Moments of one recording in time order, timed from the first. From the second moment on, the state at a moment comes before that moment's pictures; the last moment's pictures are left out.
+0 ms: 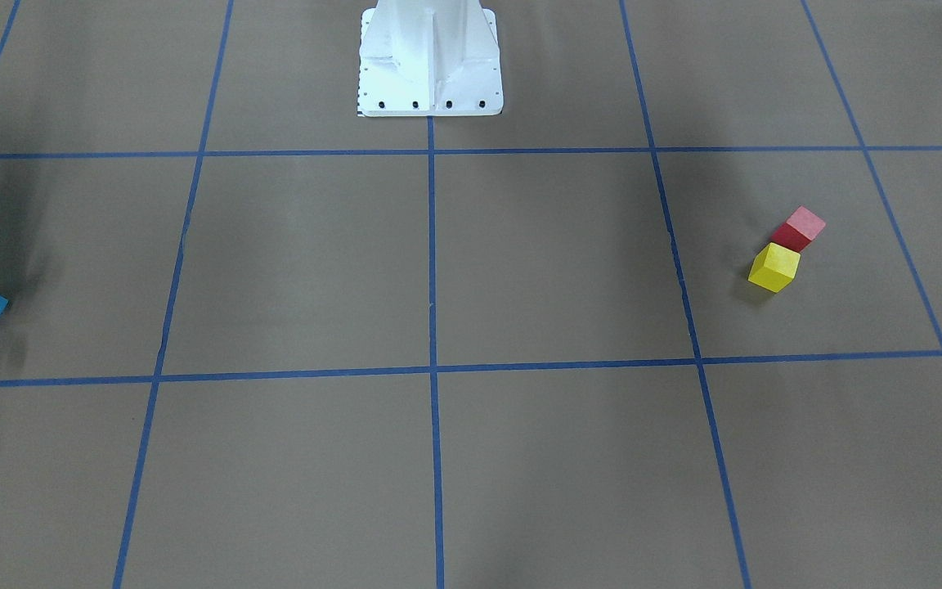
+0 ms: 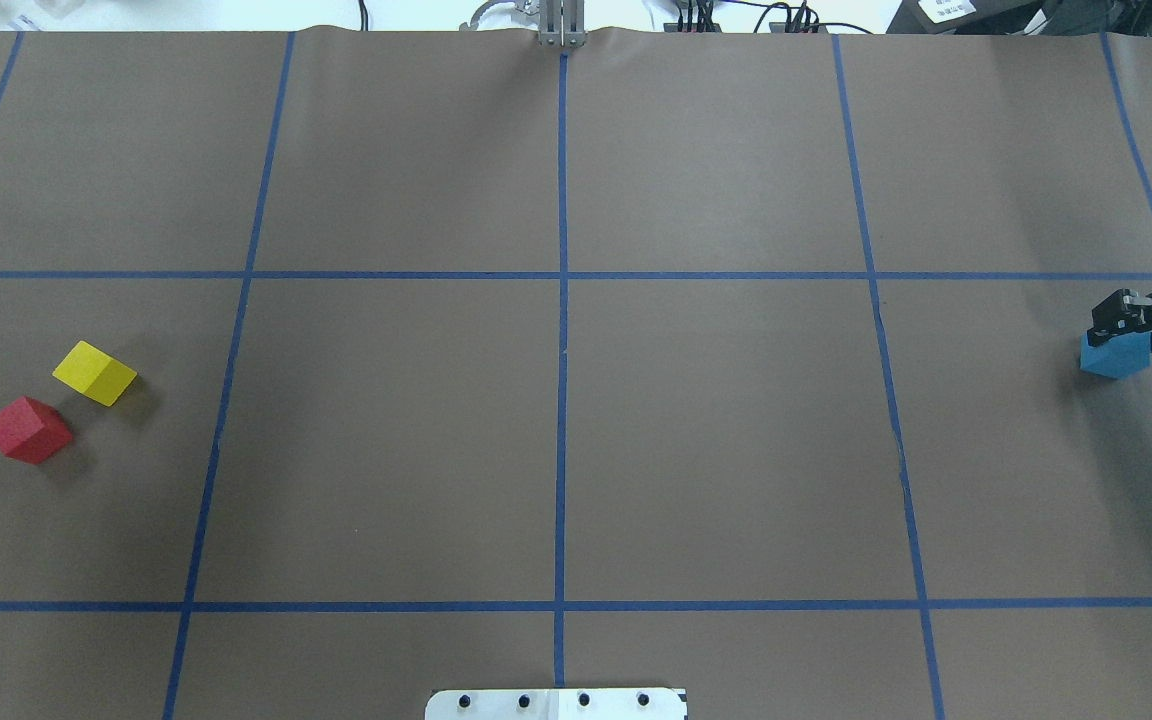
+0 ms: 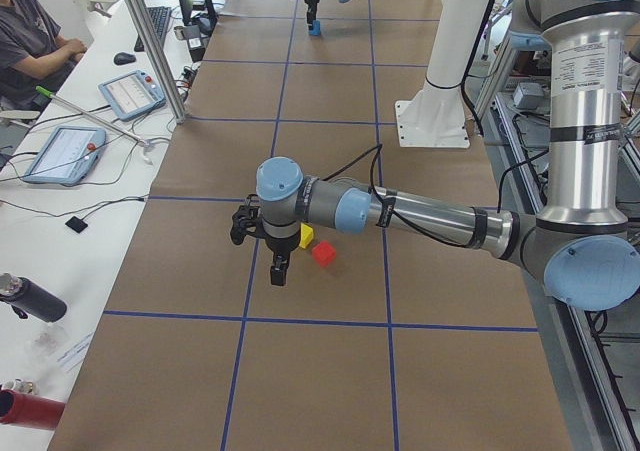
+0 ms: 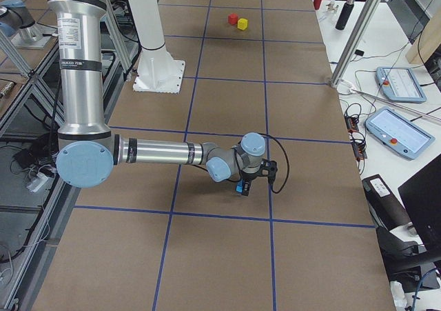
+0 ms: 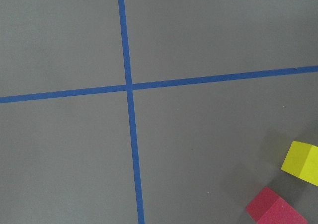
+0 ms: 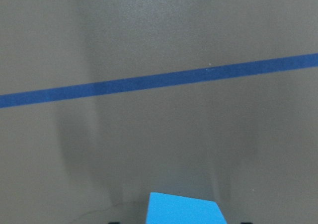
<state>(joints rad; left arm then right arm) -1.45 -1.50 -1.83 -1.60 -2.32 -0.14 1.13 -1.57 1.45 -1.04 2.25 0.74</state>
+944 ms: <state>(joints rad) -1.43 -1.50 -1.84 -1.60 -2.32 -0.15 0.90 -1.24 1.54 -1.06 2.20 1.27</state>
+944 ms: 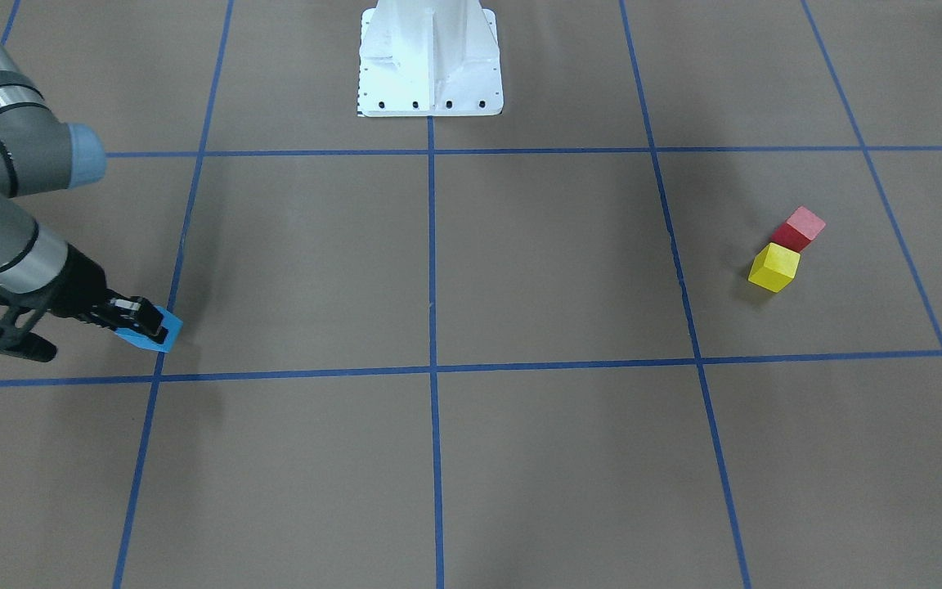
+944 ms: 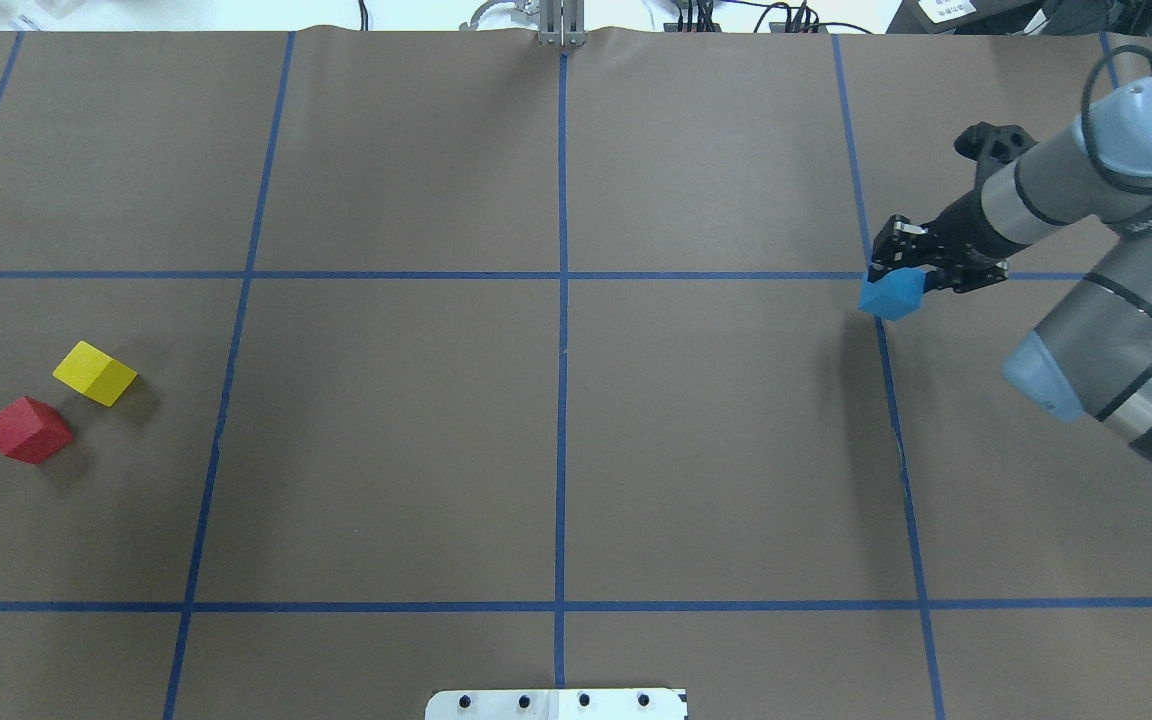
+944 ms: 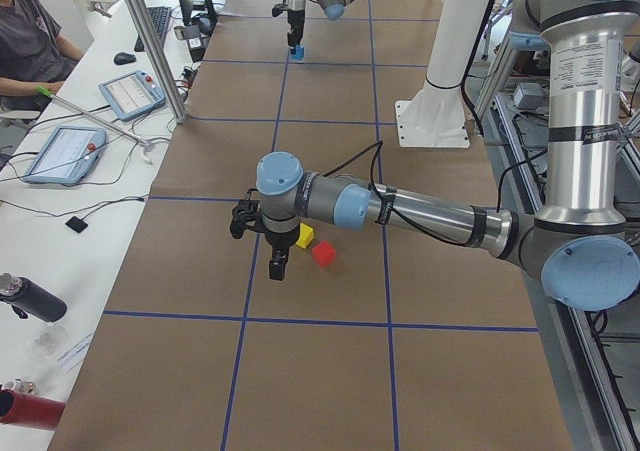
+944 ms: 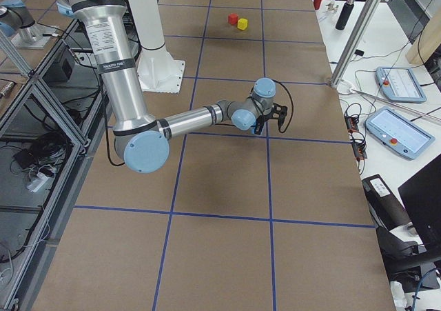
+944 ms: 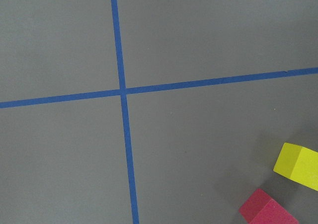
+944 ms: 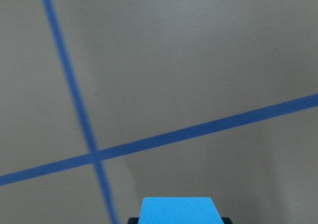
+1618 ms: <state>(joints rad) -1.35 -1.52 -1.84 -1.67 -2.32 -0.29 0.66 -0.81 1.49 -1.43 2.01 1.37</state>
